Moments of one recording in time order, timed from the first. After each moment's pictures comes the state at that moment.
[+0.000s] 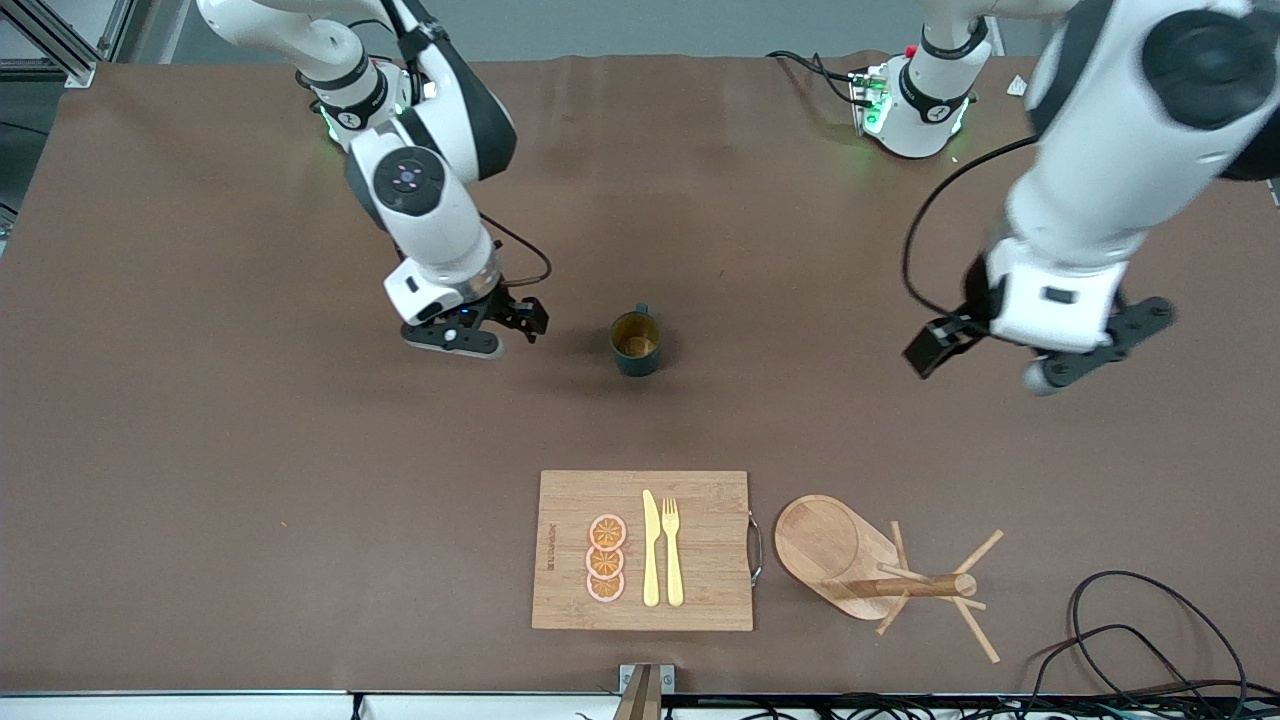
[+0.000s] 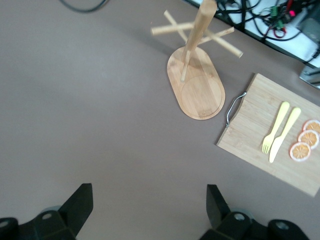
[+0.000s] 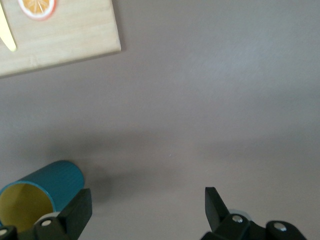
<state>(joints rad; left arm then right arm) -0.12 0.25 -0.24 -1.31 0.12 1.64 -0.79 0.63 0.23 -0.05 -2.00 0.02 2.27 0.77</state>
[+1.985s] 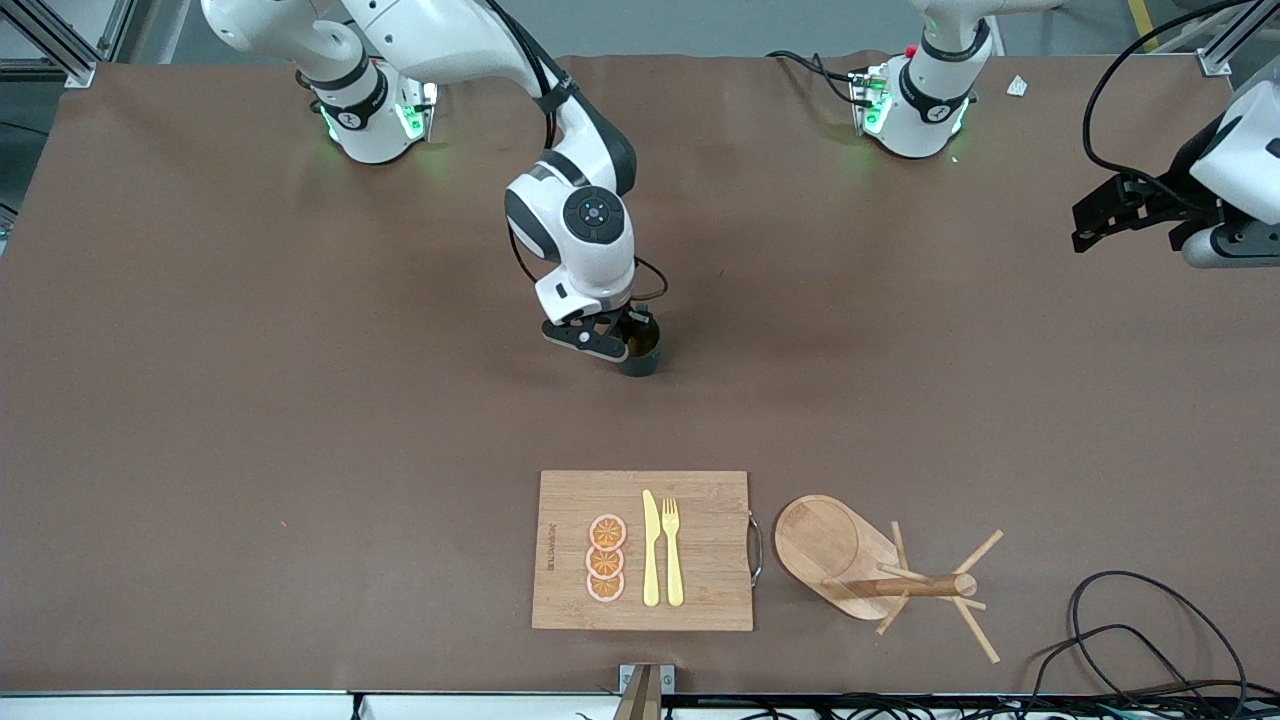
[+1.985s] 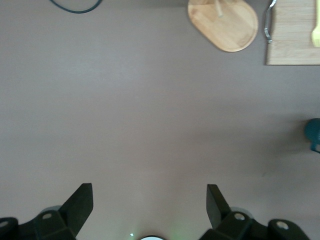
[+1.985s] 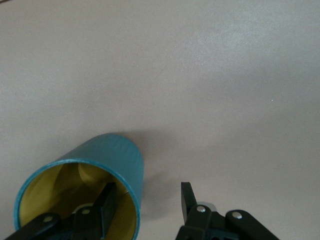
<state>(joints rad) 0.06 0.01 -0.18 -1.47 0.01 1.46 -0.10 0.84 0.57 -0.05 -1.74 0.02 2.30 1.11</state>
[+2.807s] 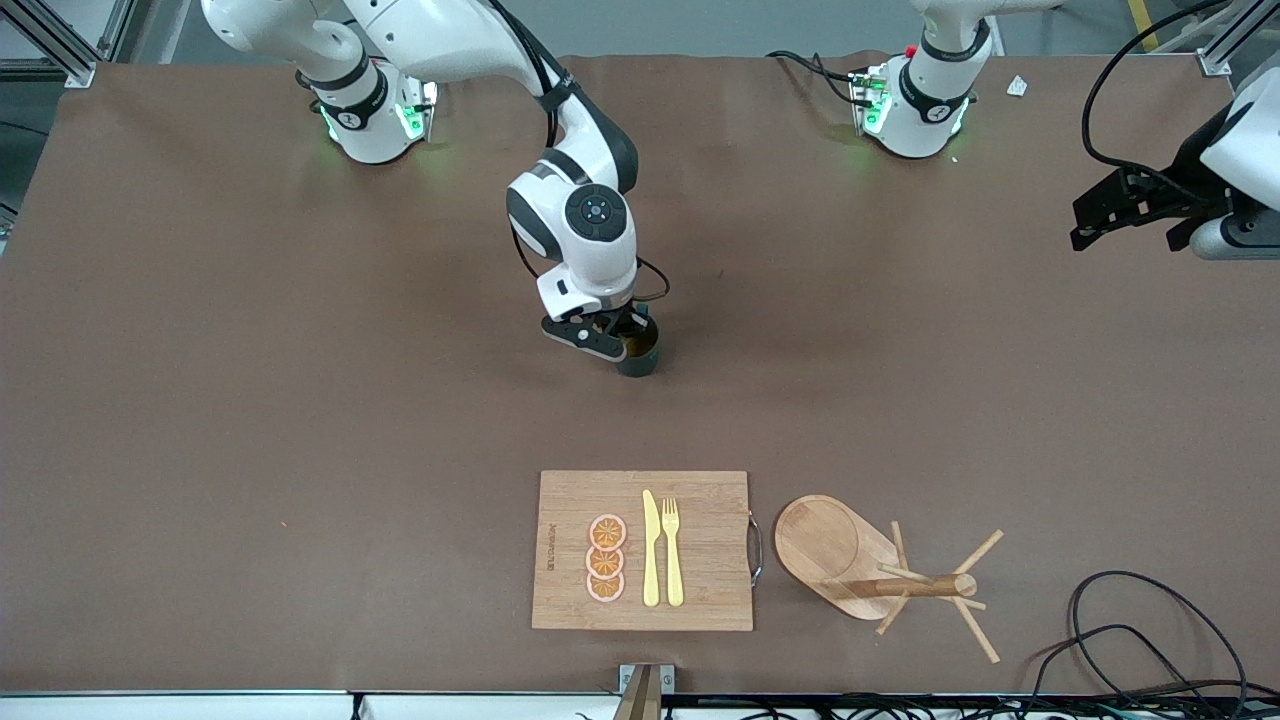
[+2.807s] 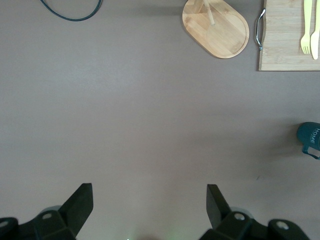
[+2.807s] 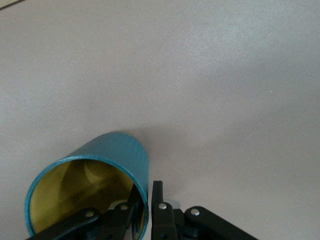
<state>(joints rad) 0.06 0.00 -0.18 -1.47 0.00 1.47 -0.09 0.85 0.57 -0.05 -1.74 0.02 2.30 1.17</state>
